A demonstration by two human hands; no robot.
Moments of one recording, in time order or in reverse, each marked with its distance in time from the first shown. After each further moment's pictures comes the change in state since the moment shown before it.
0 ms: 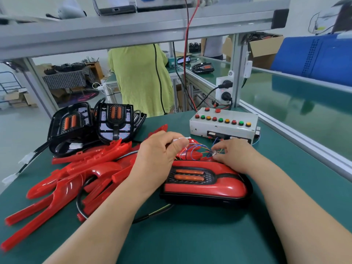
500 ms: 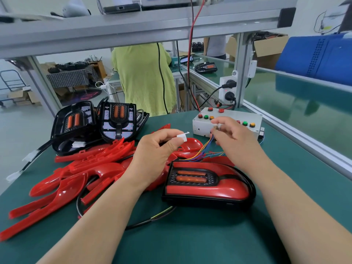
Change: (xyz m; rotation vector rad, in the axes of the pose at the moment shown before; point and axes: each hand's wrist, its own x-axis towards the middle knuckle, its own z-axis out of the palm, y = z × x) left_hand 0.007 -0.014 -0.004 -0.363 -0.023 -0.133; right_hand -0.009 -0.022 -0.002 0.638 0.290 -0.171
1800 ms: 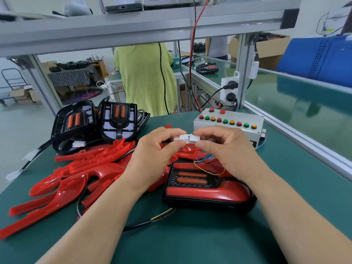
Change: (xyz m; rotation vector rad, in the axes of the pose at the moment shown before) left_hand -0.003 0.005 -0.004 0.146 0.005 0.122; right_hand -0.013 -0.021 0.009 0.252 -0.153 -0.107
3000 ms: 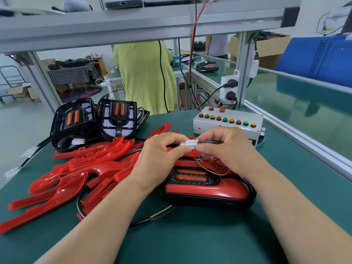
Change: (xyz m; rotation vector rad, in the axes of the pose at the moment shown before) left_hand -0.004 -0.007 0.012 0.047 -0.034 0.026; right_hand 0.003 0.007 -0.006 -0.024 -0.081 0.108
